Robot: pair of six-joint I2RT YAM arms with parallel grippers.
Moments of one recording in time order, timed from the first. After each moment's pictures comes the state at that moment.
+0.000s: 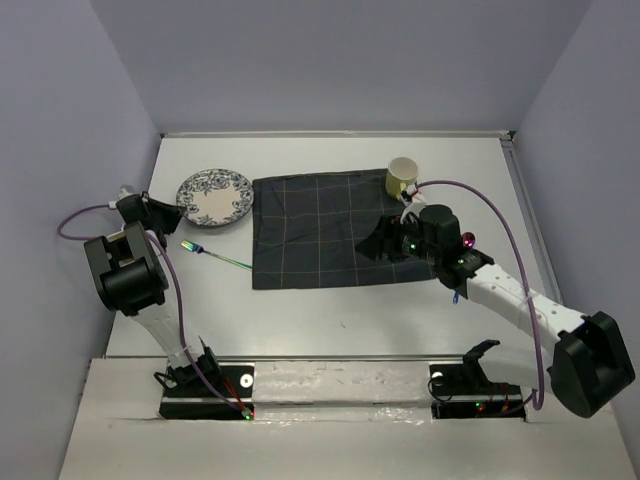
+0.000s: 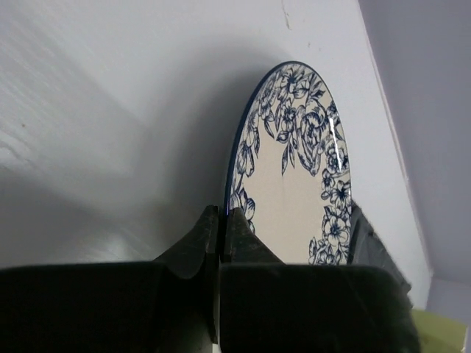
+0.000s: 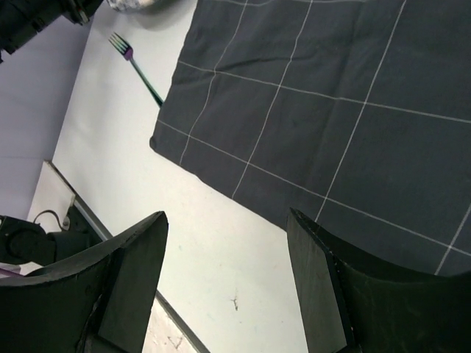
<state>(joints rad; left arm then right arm) 0.45 1.85 0.87 0.46 0.35 -0.80 0.53 1.14 0.69 0.04 -0.32 0.57</state>
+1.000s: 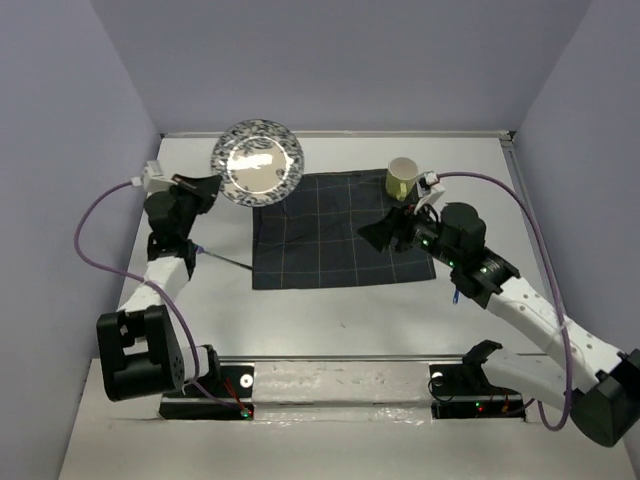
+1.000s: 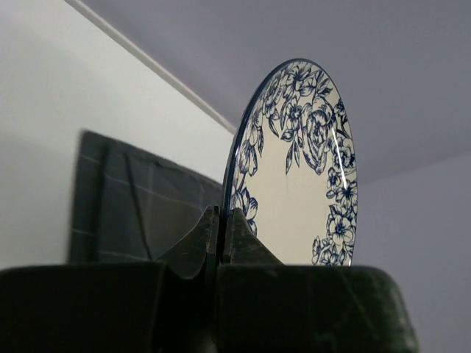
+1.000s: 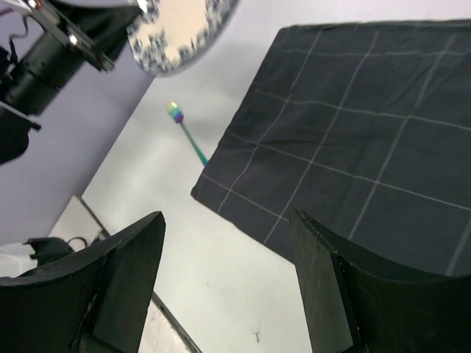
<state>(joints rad) 0.19 1.27 0.65 0.59 0.30 -0.95 0.59 1.00 0.79 0.02 -0.24 0.54</state>
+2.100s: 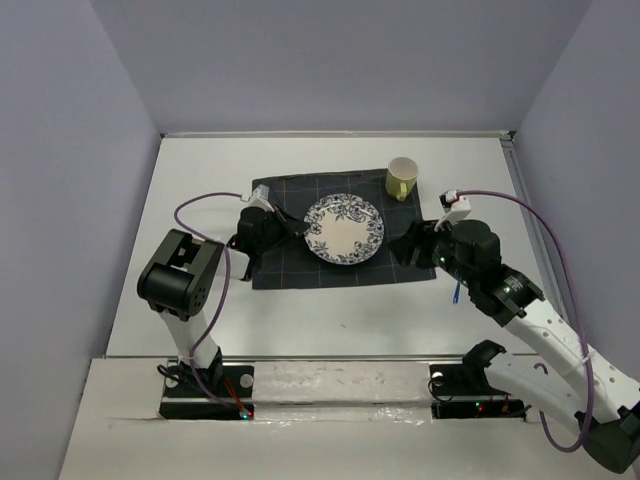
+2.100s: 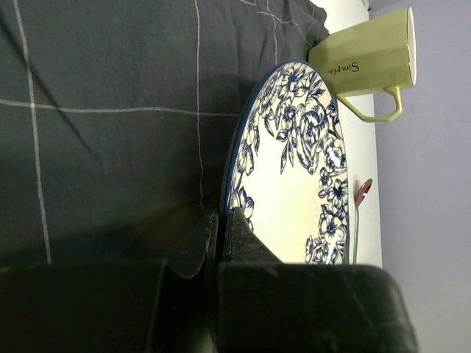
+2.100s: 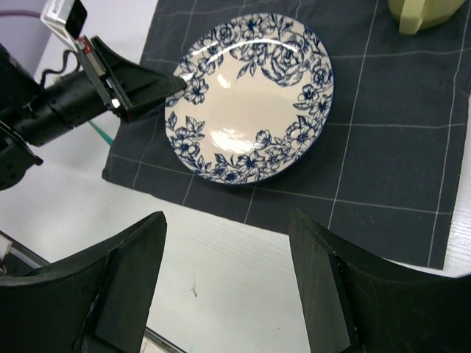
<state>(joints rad) -0.36 1.77 0.62 0.82 0.26 -0.93 0.59 0.78 0.76 -0.33 0.07 0.48</state>
